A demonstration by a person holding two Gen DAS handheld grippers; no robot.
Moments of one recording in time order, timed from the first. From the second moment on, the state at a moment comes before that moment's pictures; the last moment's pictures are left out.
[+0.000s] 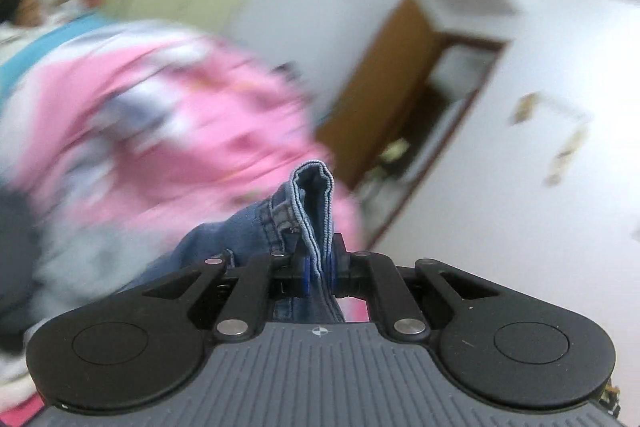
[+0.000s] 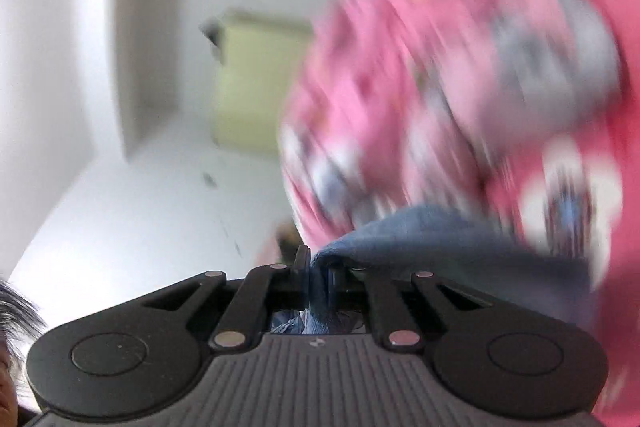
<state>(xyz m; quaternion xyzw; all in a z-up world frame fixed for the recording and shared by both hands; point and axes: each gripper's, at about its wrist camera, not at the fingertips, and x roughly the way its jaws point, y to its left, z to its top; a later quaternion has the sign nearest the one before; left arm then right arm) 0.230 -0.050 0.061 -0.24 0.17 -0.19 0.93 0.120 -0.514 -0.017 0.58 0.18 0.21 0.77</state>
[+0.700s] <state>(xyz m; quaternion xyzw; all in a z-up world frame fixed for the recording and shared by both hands) 0.241 -0.122 0.071 -0.26 0.18 -0.28 0.91 0.018 -0.548 0.106 0.48 0.11 0.25 0.84</state>
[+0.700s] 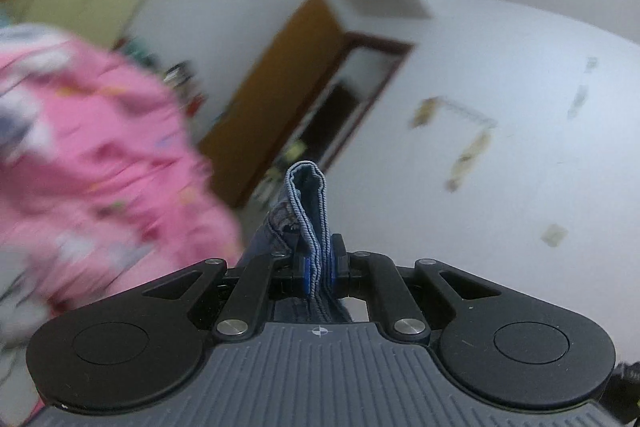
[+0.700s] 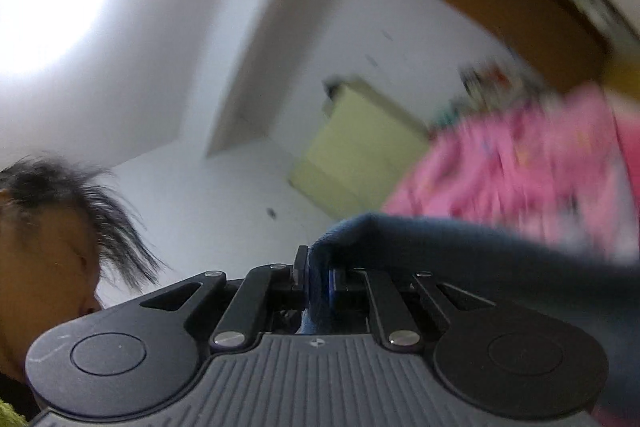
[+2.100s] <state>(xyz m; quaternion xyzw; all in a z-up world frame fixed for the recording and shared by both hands) 0.062 0.093 -0.374 -0.19 0.55 -0.08 0.81 0.192 -0.059 -0.283 -0.14 0.45 0.41 0.78</state>
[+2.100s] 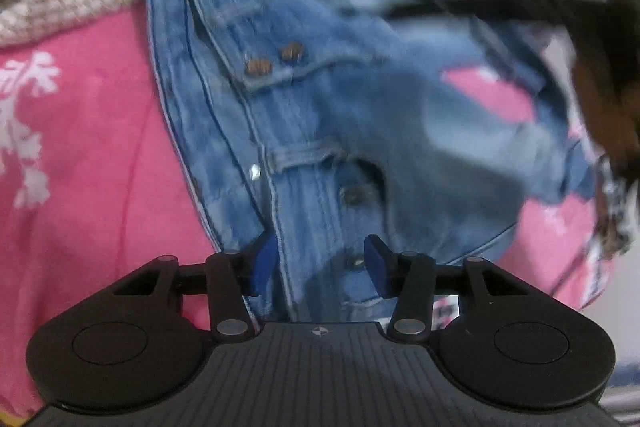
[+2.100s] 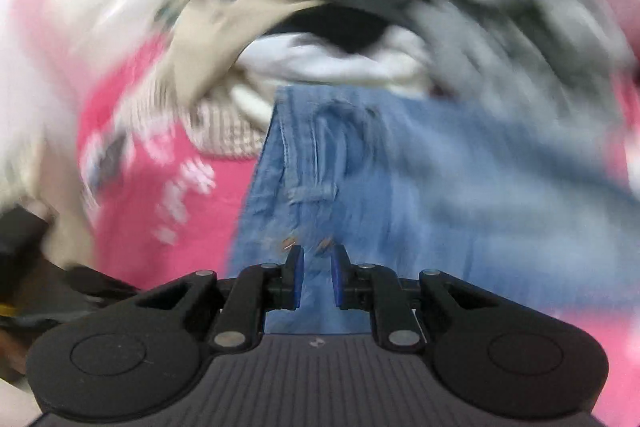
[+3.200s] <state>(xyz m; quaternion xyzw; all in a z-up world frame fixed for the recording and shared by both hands) 0.042 0.087 -0.396 -0.27 0.51 -0.09 0.81 0.229 0.049 -0.351 -0.42 0.38 0.57 0.60</state>
